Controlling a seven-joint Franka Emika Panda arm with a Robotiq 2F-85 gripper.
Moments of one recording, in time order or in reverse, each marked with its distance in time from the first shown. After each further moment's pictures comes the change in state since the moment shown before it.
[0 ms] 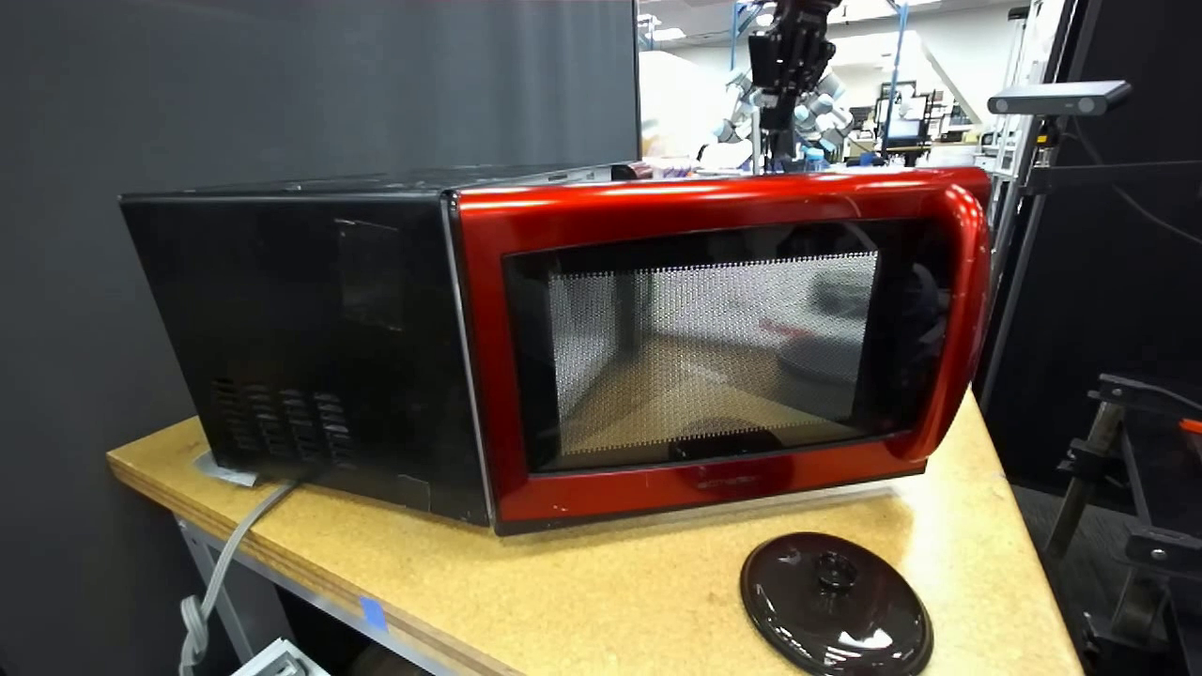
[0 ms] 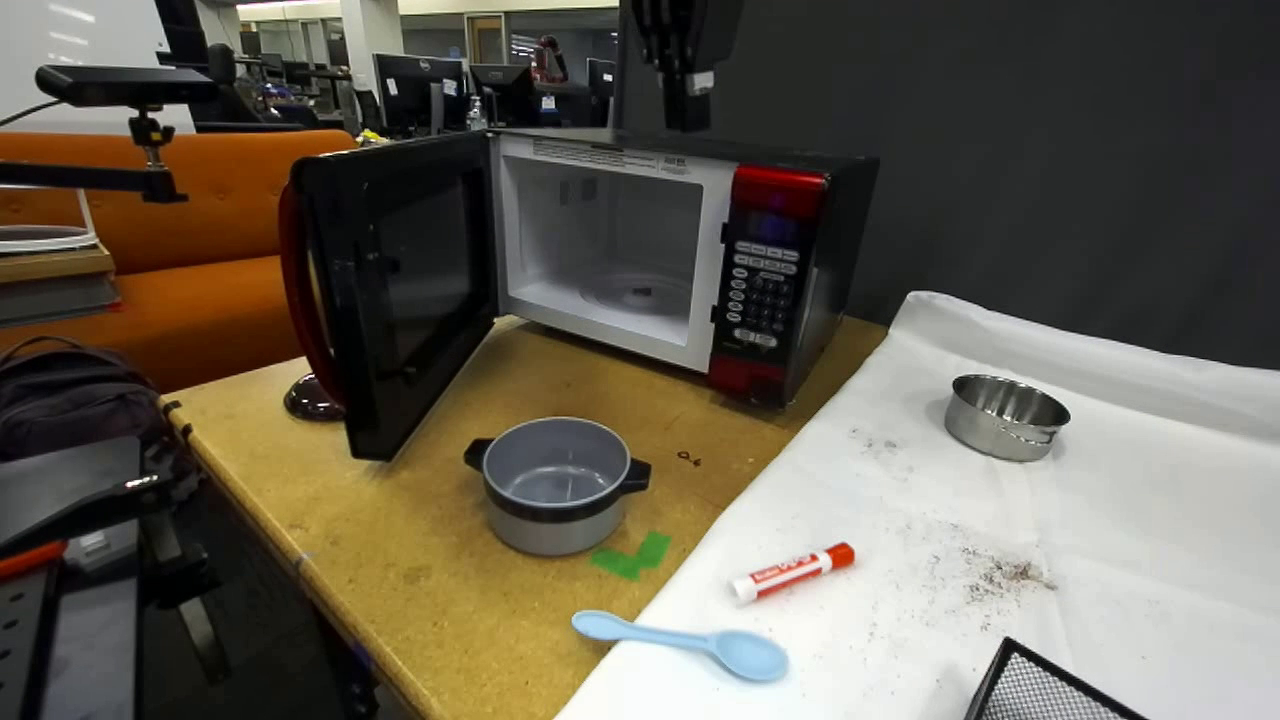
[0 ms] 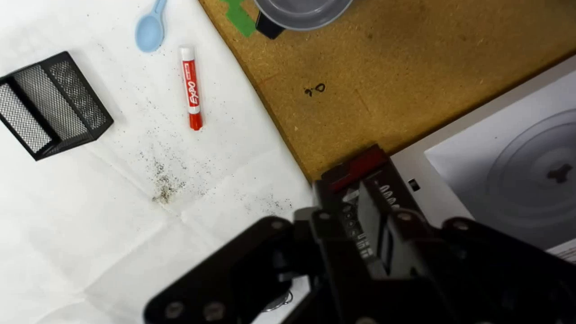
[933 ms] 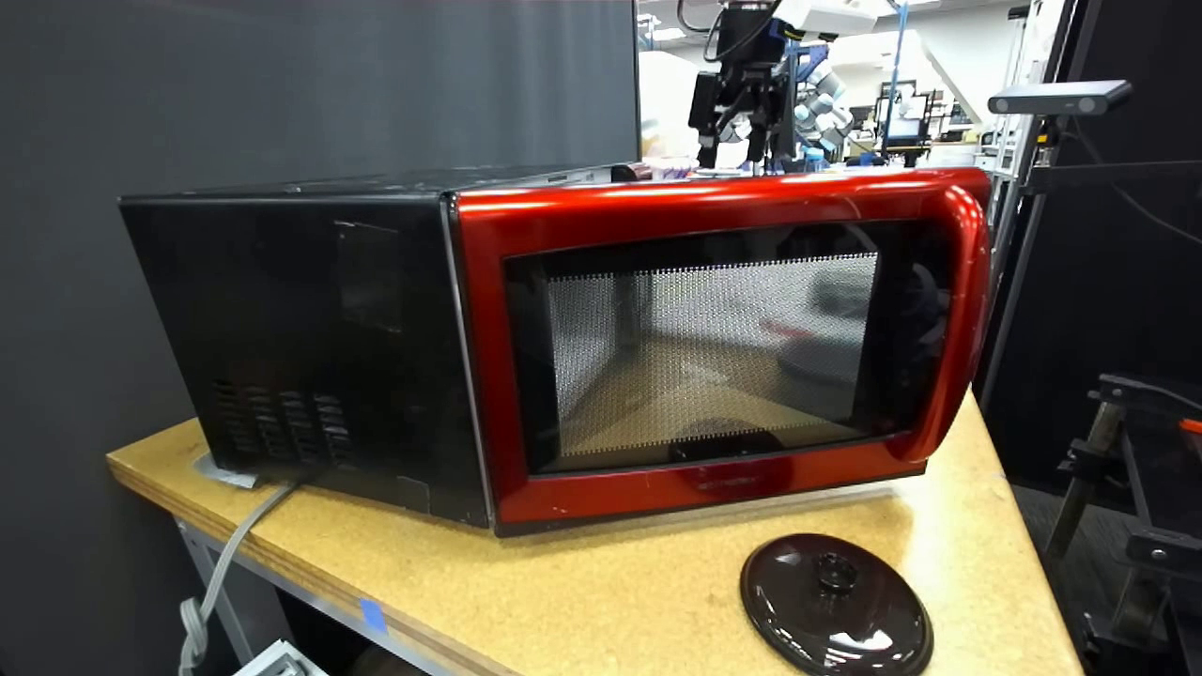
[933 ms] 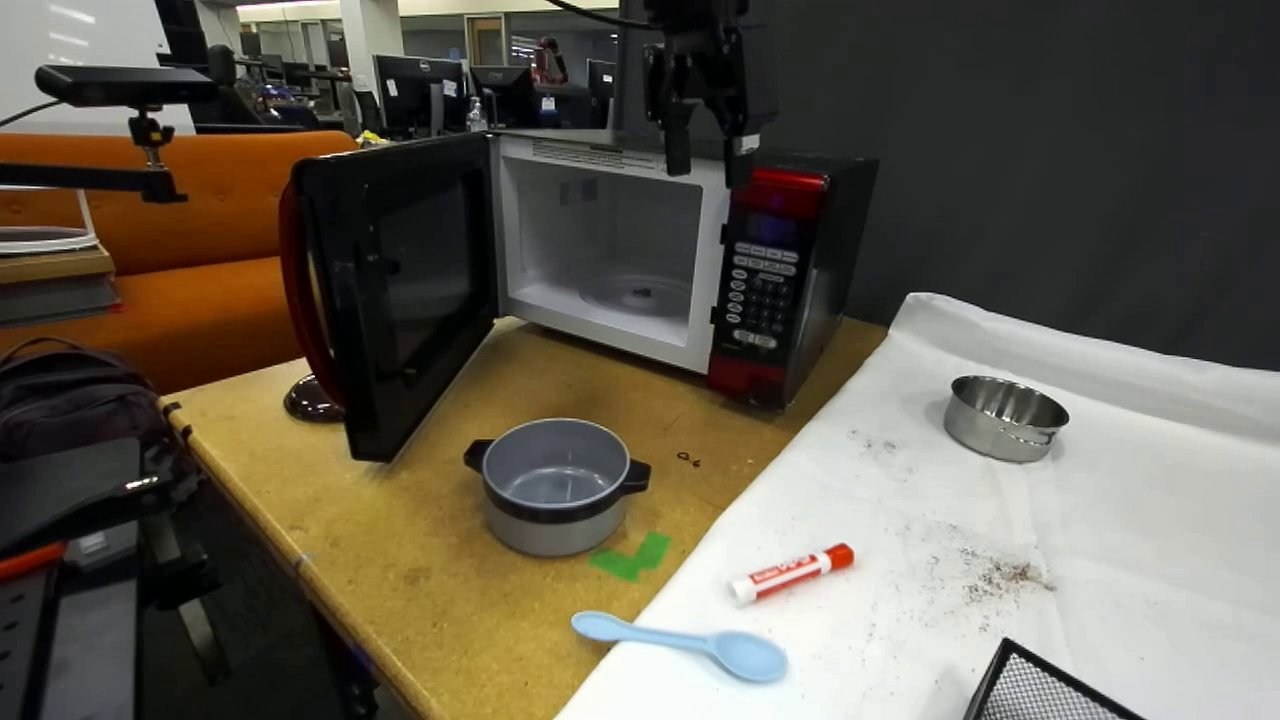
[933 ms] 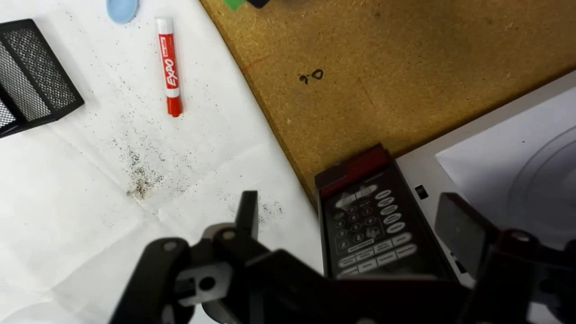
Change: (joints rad) arm 0.029 0.203 0.020 0.130 -0.068 0.037 0.048
